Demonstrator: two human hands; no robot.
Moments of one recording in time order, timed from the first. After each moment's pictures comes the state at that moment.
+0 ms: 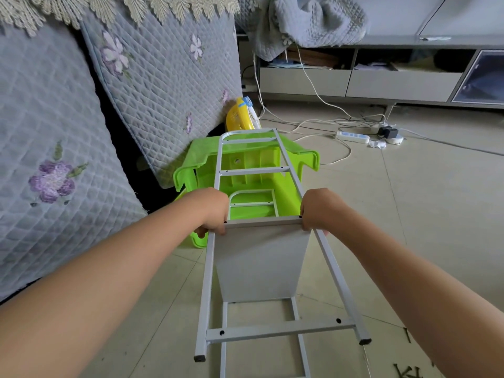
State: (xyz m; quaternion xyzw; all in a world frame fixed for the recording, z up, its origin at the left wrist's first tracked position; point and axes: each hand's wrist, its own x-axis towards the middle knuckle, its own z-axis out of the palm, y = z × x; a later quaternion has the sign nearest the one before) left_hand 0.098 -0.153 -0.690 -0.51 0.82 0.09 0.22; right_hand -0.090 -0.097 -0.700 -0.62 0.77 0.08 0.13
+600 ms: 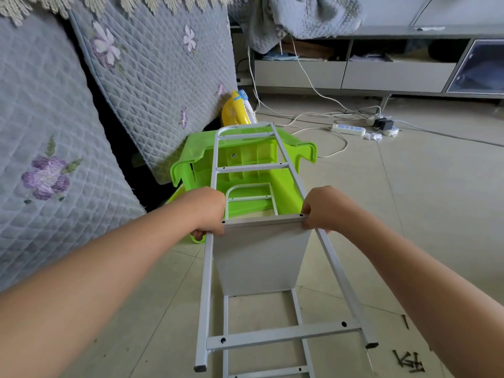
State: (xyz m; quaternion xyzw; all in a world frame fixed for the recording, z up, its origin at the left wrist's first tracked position) left_hand 0.107 -0.138 -0.692 -0.51 0.83 0.08 0.20; right_hand -0.098 -0.080 -0.706 -0.64 0.75 0.04 0.14
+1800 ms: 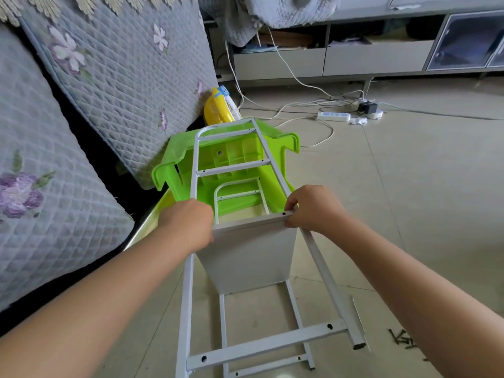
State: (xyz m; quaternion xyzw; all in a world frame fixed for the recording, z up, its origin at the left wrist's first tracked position) left_hand 0.094 -0.108 -0.700 -0.53 0.83 -0.04 0.17; right_hand -0.100 -0.055 -0.715 -0.63 0.76 -0.12 0.14
